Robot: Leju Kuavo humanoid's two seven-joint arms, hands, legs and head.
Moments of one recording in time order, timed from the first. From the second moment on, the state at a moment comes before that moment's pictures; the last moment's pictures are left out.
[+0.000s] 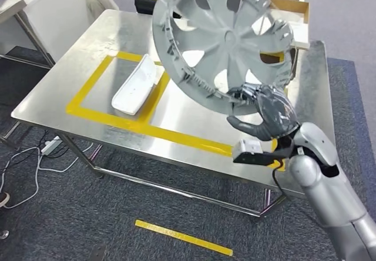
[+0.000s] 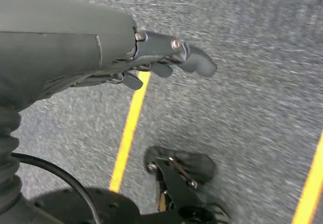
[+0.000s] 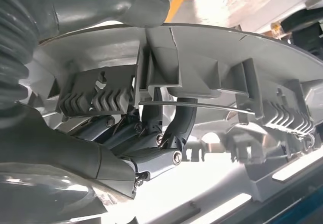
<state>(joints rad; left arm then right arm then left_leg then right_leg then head) -0.04 -0.17 0.82 -0.22 -0.77 0.08 -0.32 -0.60 -0.24 0.53 -1.35 0.81 -0.04 -0.34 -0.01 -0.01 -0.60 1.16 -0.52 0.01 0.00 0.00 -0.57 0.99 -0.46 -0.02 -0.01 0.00</state>
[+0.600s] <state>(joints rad) -0.05 -0.17 0.81 -0.22 -0.83 0.05 -0.34 -0.87 -0.09 0.76 -0.84 1.07 -0.14 -0.24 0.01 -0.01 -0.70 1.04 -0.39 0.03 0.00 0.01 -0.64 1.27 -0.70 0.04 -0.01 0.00</state>
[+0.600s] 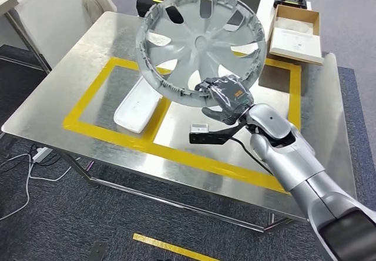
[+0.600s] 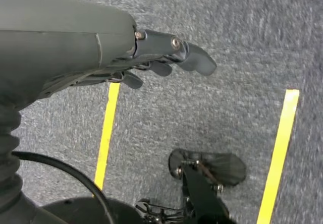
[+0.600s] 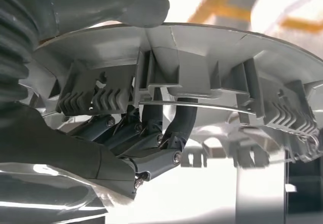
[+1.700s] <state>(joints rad) -0.05 -0.17 0.81 -0.22 -0.84 0.05 -0.37 -0.85 -0.17 0.68 -0.47 0.98 -0.13 -0.20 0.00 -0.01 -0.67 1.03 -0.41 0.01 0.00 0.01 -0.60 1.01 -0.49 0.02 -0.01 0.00</state>
